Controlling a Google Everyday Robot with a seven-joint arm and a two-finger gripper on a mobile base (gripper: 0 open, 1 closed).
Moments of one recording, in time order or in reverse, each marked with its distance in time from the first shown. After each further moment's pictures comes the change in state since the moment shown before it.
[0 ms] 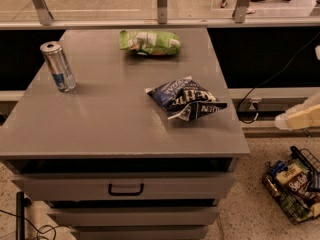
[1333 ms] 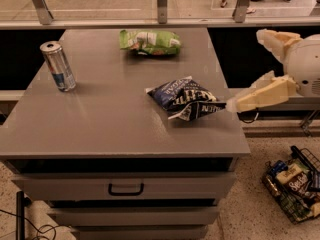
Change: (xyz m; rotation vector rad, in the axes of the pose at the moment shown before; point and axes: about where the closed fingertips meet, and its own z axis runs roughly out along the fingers) arm -0.066 0.023 0.068 -0.145 -0.222 -0.078
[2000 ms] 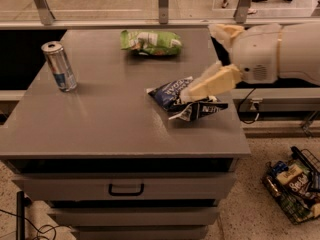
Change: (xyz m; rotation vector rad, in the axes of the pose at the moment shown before) arm -0.041 0.016 0.079 -0.102 -0.072 -0.028
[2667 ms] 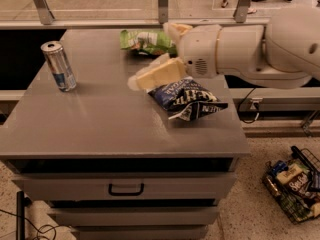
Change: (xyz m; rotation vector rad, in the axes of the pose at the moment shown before) arm -0.041 0.015 0.091 -0.060 -0.143 0.094
